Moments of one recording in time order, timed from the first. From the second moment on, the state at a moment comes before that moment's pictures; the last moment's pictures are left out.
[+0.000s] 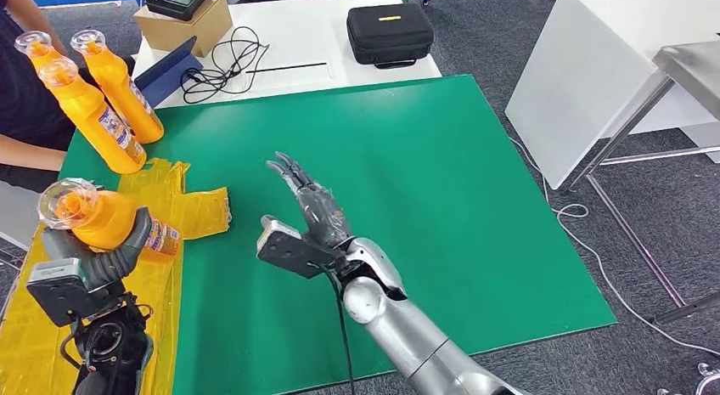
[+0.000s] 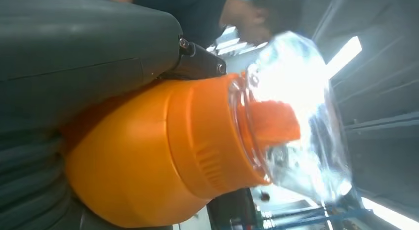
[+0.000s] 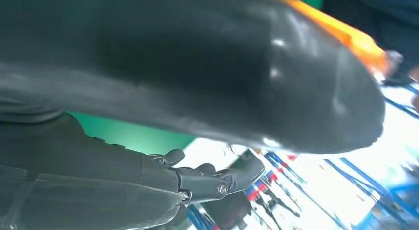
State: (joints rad) left arm -0.16 -0.09 -0.01 -1.43 -0.15 0.53 -0.66; right arm -0.41 0.26 0.57 -1.16 0.54 -0.23 -0.17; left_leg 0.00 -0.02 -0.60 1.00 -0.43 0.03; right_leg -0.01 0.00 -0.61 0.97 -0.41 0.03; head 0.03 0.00
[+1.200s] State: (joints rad) left arm -0.08 -0.04 0.20 -1.13 -1.35 0.70 -0.55; right arm -0.31 0.11 0.60 -1.49 0.29 -0.23 -0.31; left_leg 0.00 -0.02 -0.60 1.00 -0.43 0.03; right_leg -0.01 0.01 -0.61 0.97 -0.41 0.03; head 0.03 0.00
